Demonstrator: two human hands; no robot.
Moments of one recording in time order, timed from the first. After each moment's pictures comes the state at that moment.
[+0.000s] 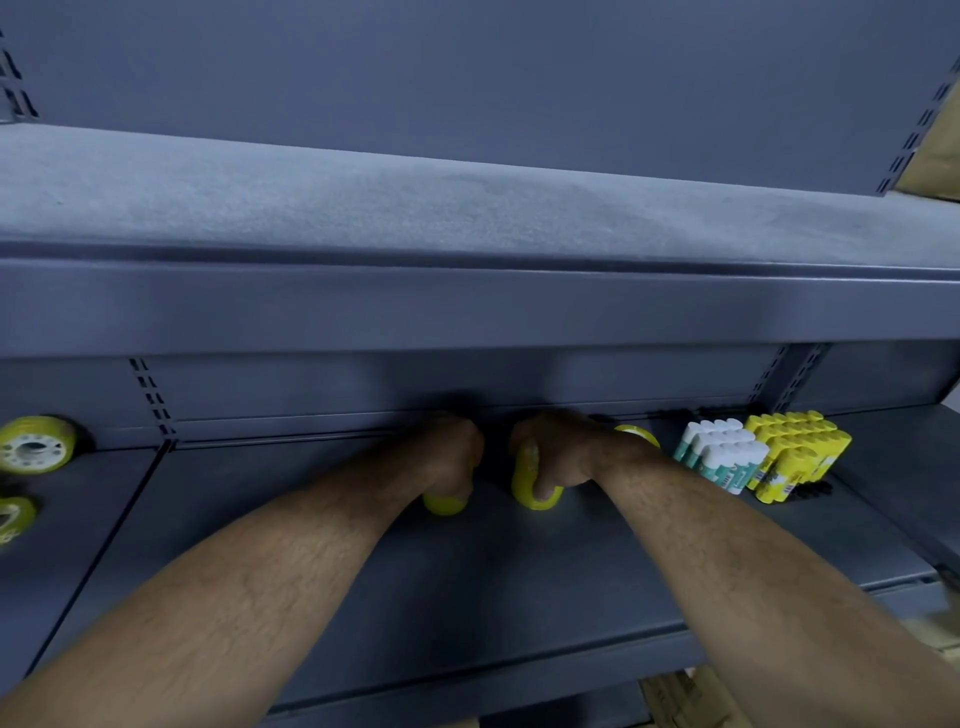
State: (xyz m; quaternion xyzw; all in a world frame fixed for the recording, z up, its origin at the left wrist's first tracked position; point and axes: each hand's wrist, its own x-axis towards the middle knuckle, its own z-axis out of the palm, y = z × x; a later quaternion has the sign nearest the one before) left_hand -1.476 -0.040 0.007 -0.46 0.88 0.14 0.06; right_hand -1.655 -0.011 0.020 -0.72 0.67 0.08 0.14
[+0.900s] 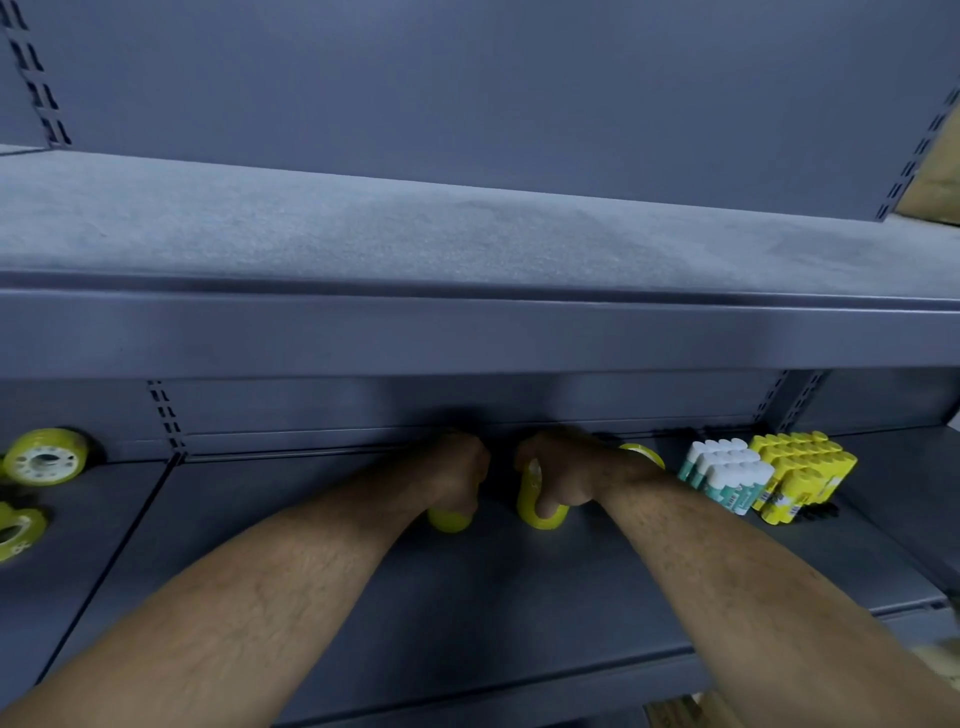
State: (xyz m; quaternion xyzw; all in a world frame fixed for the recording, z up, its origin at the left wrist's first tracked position) left_hand -1.476 -0.039 0.013 -0.45 0.87 0.15 0.08; right_hand -1.655 -0.012 0.020 -0.73 0.67 0.09 0.13
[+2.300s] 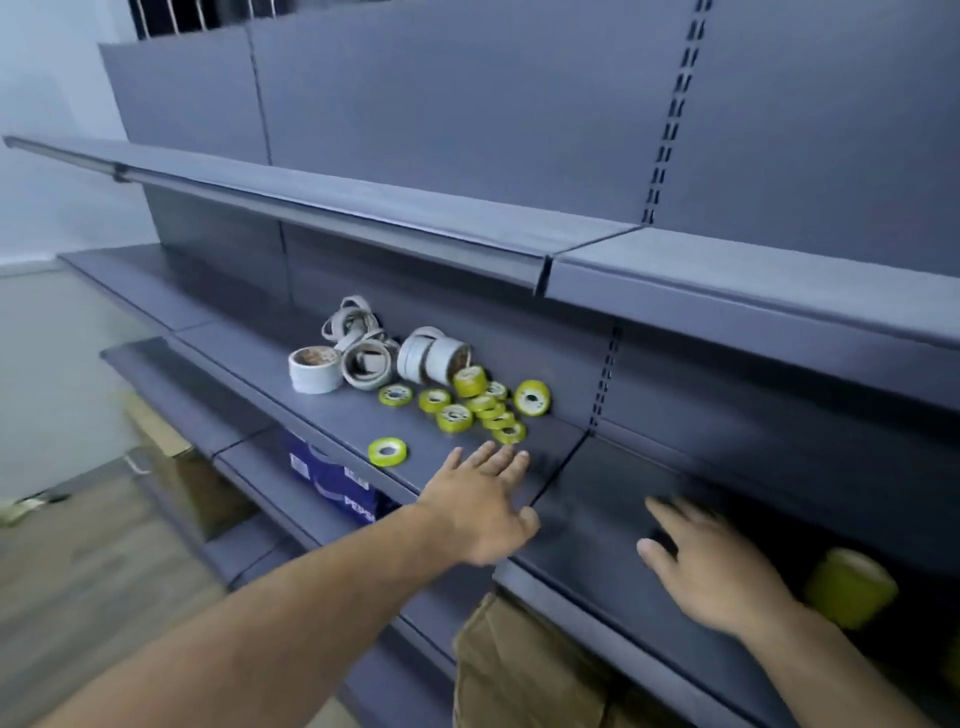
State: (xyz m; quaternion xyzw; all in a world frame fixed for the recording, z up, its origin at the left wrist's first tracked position) left_hand -1.166 0.173 0.008 -0.75 0.66 0.08 -0.03; right_hand -1.421 0.074 -0.006 -0.86 0.51 0.01 0.09
